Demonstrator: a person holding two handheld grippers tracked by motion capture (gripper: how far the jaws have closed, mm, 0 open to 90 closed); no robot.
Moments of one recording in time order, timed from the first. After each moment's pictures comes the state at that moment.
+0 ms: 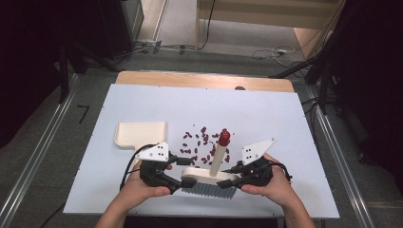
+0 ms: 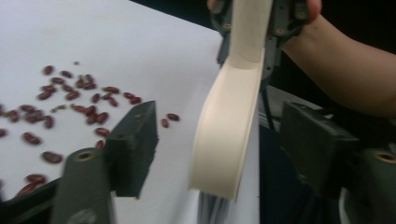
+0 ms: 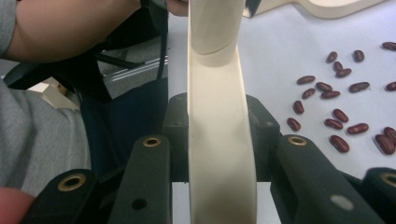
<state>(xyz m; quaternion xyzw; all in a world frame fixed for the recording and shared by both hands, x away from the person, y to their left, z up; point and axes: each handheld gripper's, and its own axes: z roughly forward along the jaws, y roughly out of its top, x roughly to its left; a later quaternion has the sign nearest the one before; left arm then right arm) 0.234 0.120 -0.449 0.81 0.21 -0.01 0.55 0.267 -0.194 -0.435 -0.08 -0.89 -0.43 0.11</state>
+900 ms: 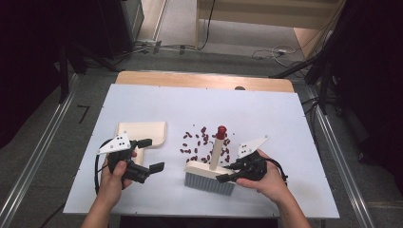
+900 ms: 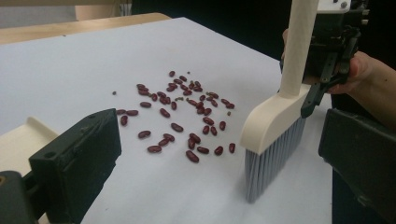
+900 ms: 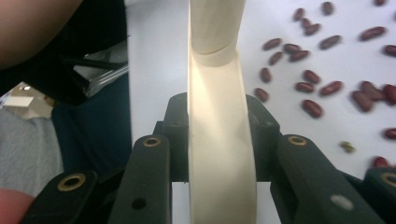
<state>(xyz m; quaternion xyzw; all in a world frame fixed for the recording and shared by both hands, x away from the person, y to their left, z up) 0.236 0.199 -0.458 0.74 0.32 0.08 0.58 0.291 -0.194 -0.467 -0.15 -0.89 -0.41 0.12</state>
